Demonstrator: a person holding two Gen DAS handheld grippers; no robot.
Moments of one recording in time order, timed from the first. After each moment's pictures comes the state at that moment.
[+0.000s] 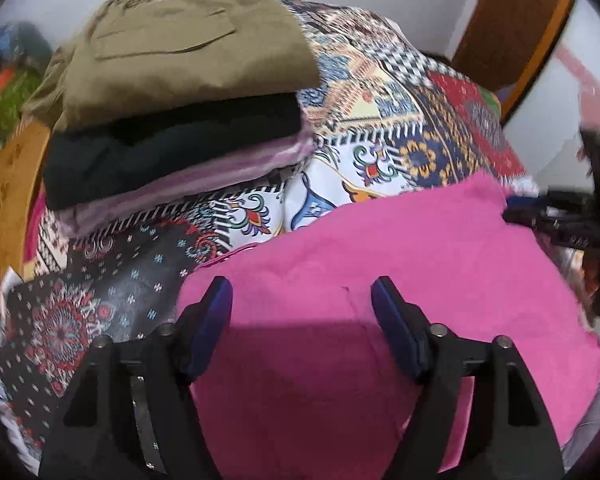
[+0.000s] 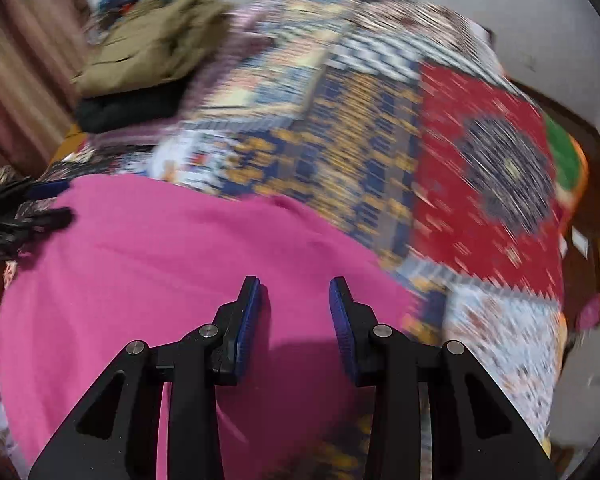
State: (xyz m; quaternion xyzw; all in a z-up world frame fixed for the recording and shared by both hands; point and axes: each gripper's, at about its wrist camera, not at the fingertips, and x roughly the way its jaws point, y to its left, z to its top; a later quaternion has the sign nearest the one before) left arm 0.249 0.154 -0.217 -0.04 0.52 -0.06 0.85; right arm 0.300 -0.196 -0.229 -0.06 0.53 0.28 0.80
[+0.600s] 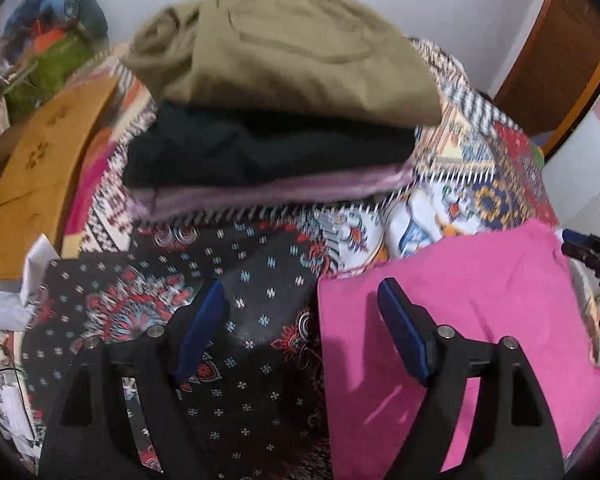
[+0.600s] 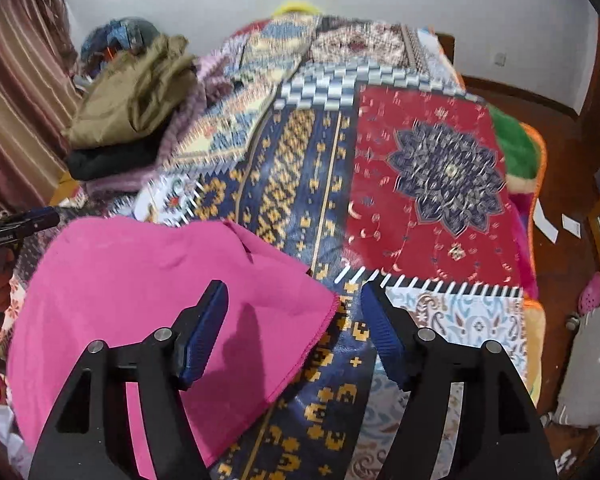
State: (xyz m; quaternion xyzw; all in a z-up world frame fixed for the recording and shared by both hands) left arm 0.251 0.228 -0.221 -0.07 0.51 0.02 0.86; right arm 0.311 -0.215 -0.213 -0.02 0.50 0.27 0.82
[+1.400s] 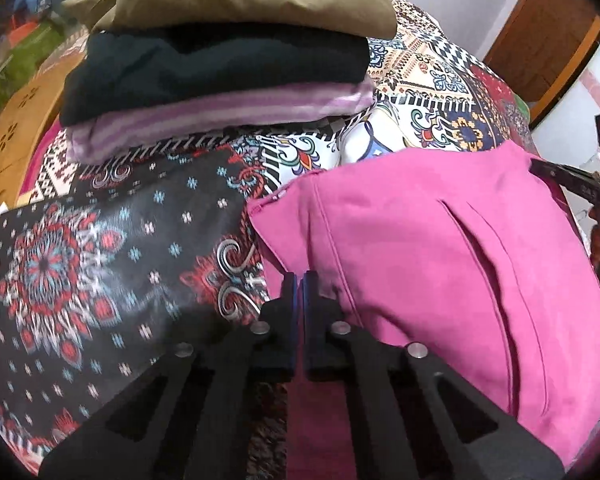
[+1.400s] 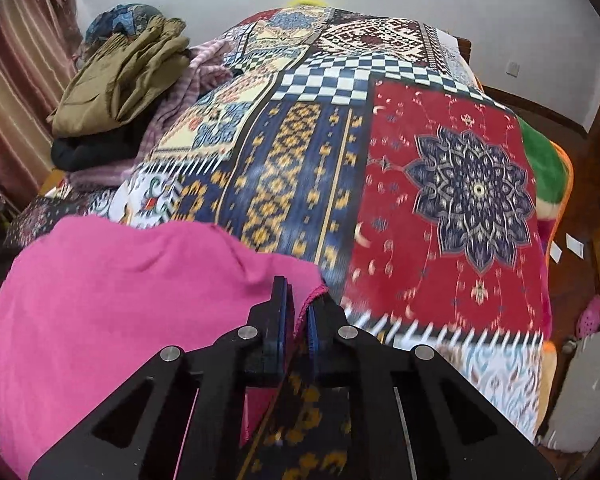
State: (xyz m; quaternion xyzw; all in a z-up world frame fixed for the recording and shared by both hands) left arm 0.228 0.177 -0.257 -0.07 0.54 -0.01 0.84; right arm 0.346 -0.192 -0.227 -0.05 0.48 0.28 0.83
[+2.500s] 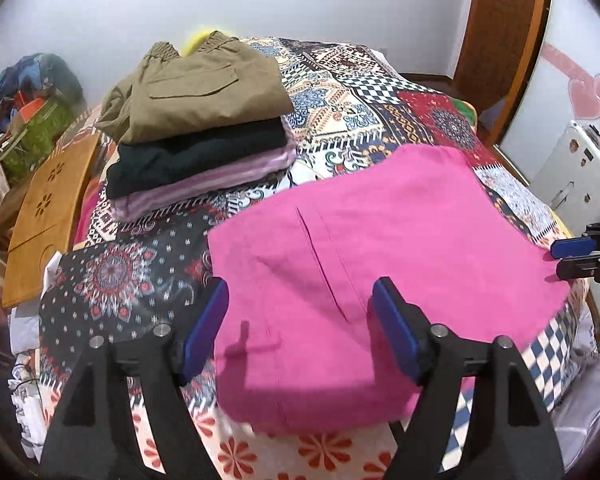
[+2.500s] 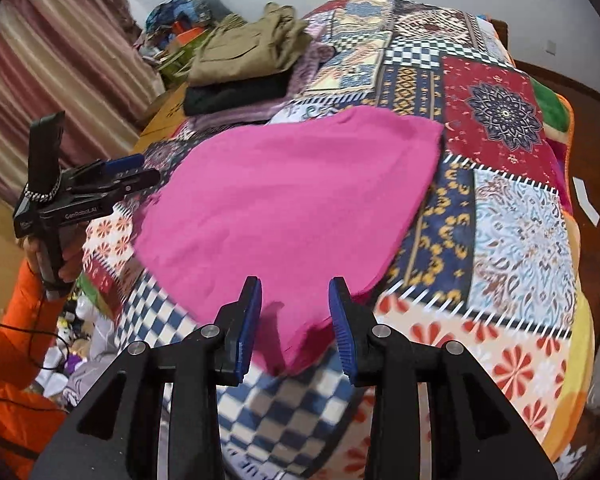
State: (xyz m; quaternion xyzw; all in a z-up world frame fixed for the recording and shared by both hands) left arm 0.149 0.113 -0.170 0.02 0.46 -0.02 0.89; right arm 0.168 -0.210 -0.162 0.00 0.51 0.38 0.77
